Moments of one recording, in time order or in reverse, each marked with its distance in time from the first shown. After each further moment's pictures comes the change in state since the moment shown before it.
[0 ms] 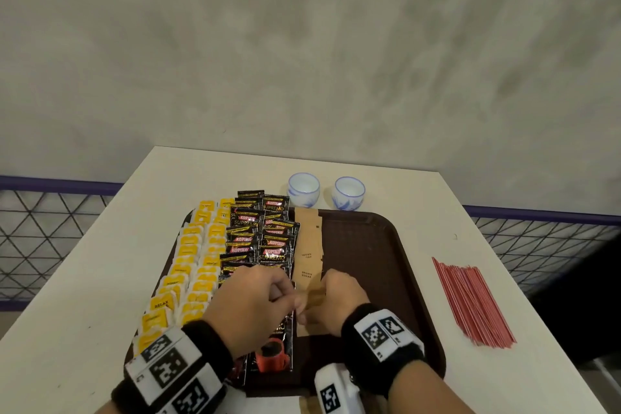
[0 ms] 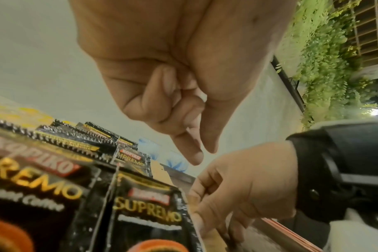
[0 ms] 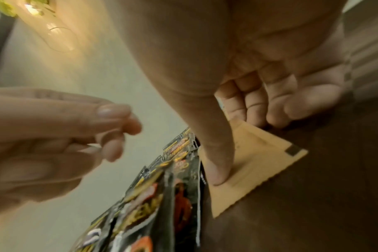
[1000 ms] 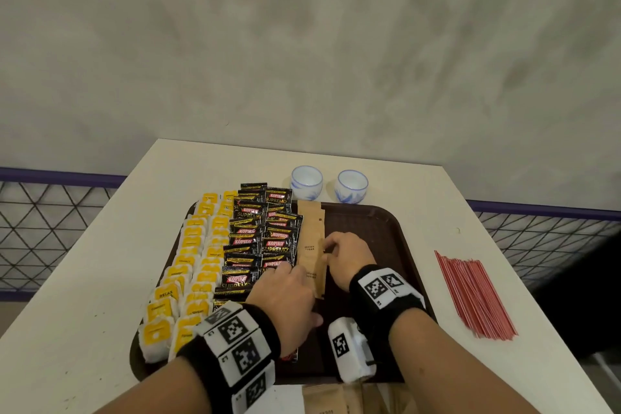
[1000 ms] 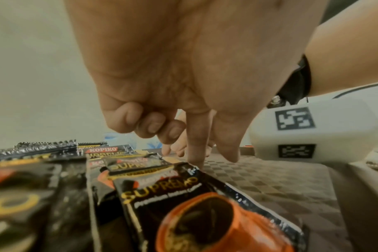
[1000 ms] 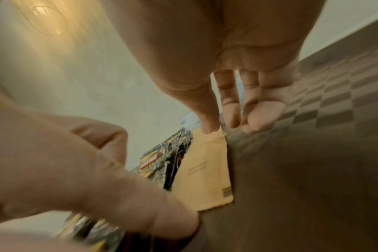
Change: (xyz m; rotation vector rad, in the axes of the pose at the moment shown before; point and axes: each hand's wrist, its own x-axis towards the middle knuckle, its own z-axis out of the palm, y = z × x) left_hand 0.010 0.026 0.028 0.752 -0.336 0.108; right_hand 0.046 0.005 -0.018 0.068 0.194 -0.109
